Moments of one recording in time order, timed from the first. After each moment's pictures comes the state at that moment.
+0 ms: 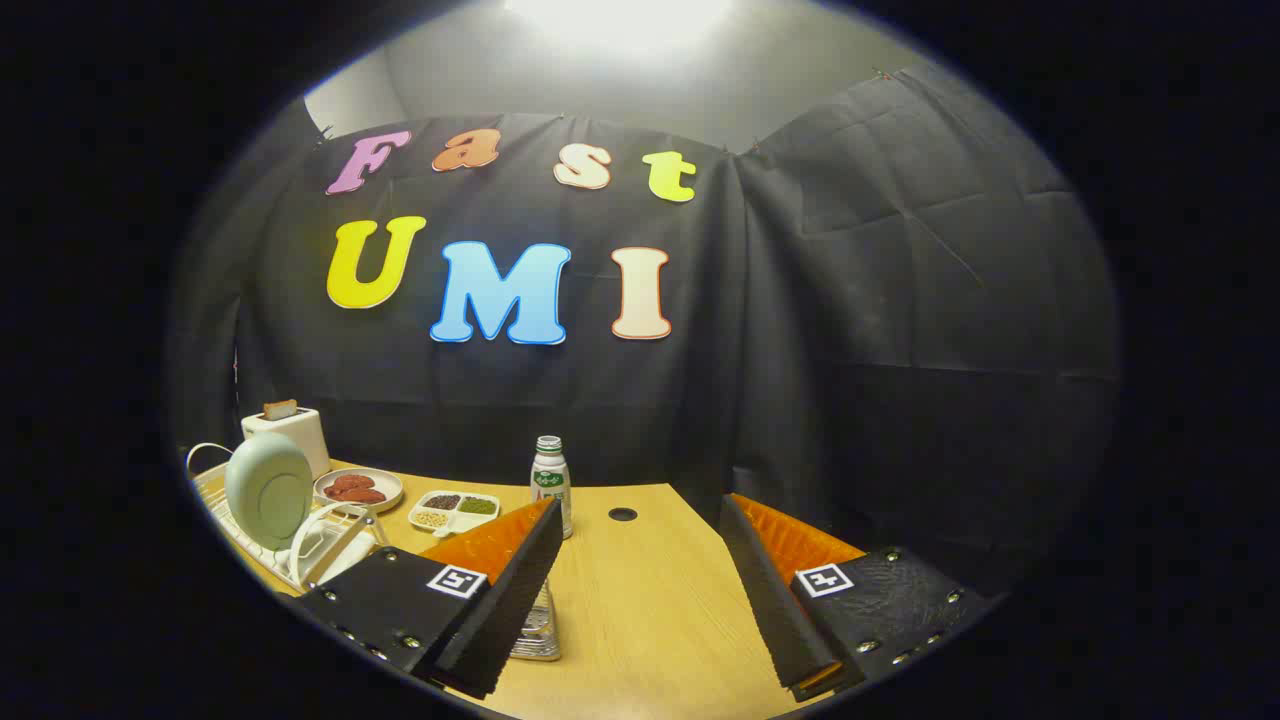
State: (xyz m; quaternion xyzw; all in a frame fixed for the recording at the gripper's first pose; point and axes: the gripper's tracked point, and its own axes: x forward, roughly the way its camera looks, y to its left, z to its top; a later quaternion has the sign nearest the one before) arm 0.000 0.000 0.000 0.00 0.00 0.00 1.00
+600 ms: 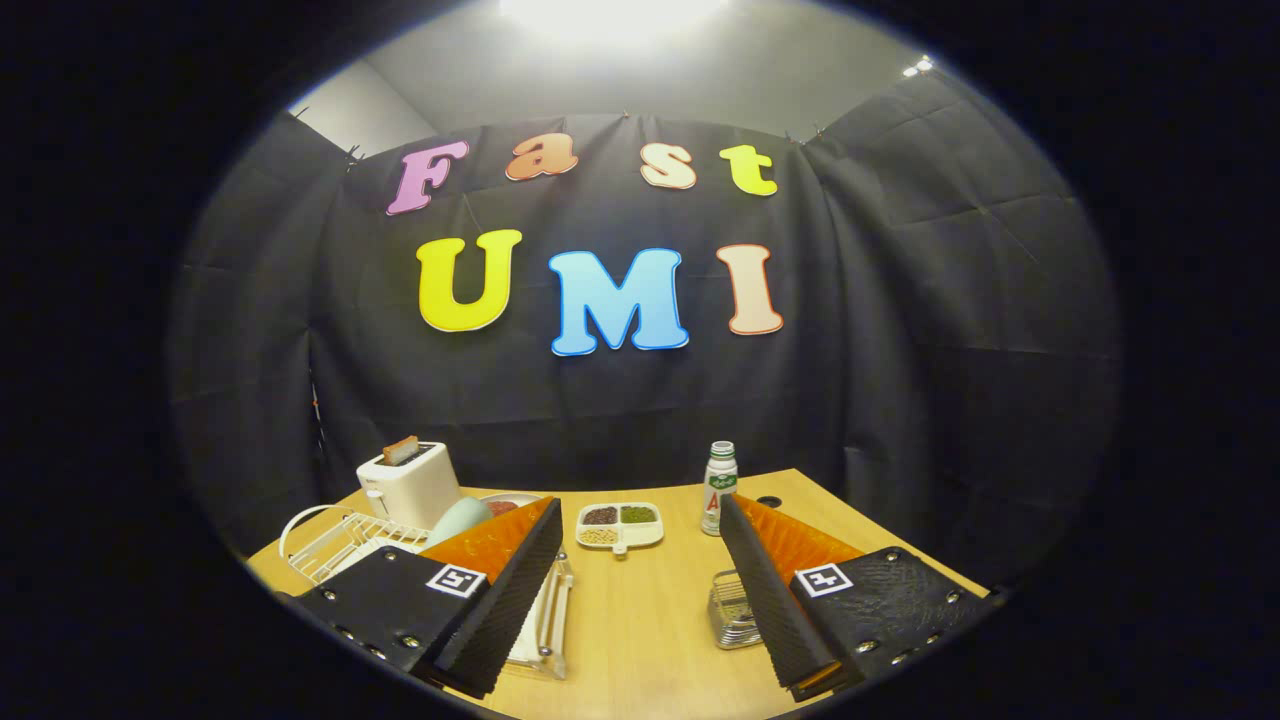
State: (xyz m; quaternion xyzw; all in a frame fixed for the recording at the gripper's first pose) arm -0.040 0.195 0.046 0.05 0.02 0.11 0.99
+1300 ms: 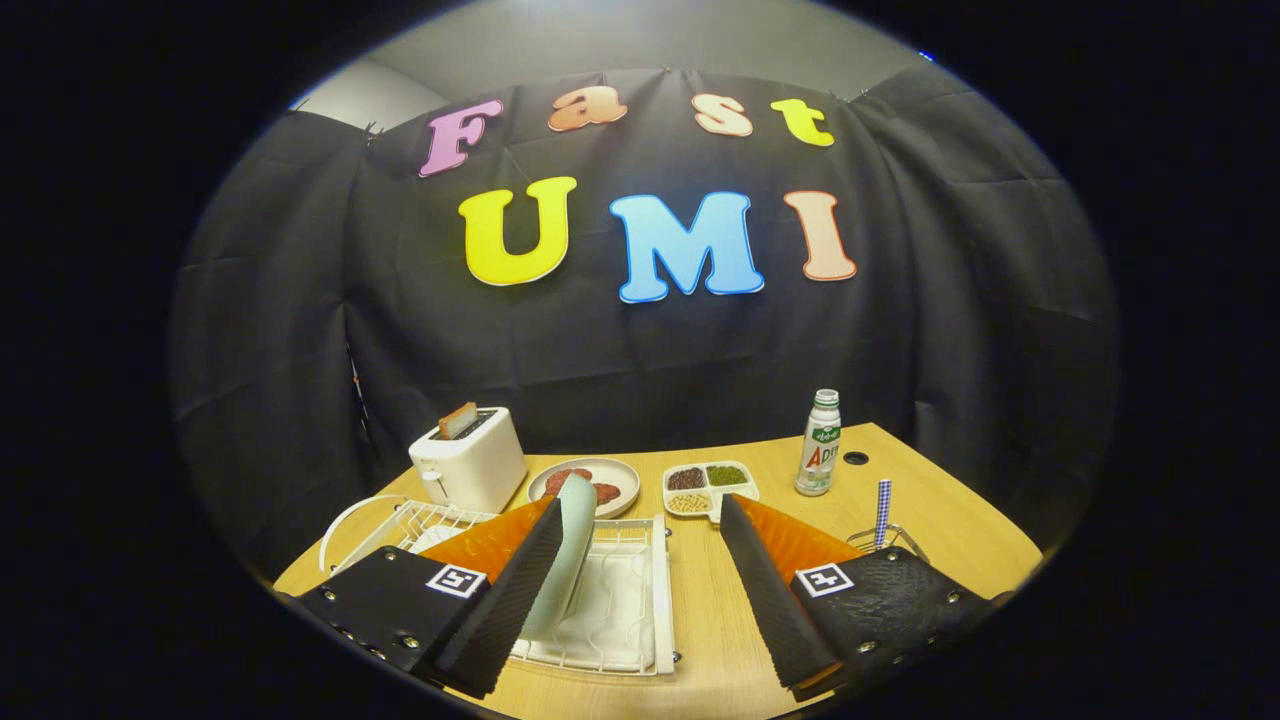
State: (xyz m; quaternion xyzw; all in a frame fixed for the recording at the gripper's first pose) arm -0.020 0.306 0.004 0.06 0.11 0.16 0.98
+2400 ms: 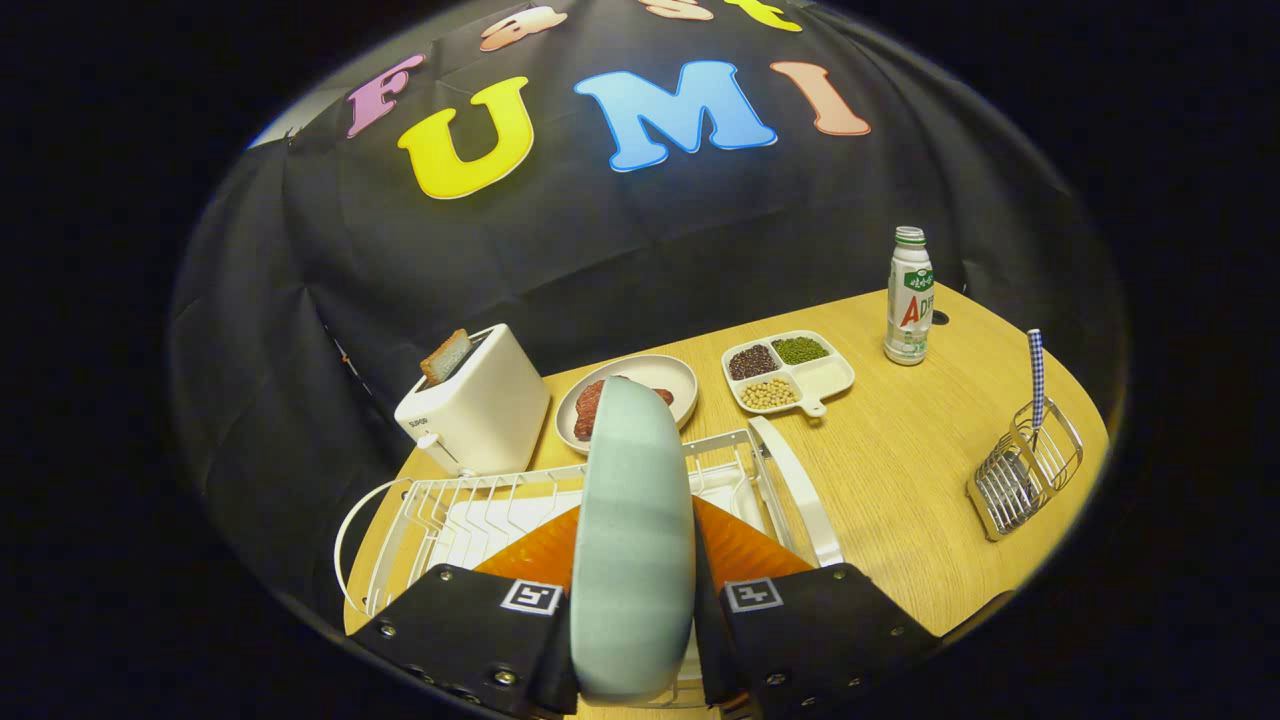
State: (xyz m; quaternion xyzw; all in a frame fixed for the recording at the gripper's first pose) arm 0.038 0.394 -0.087 0.13 0.28 0.16 0.94
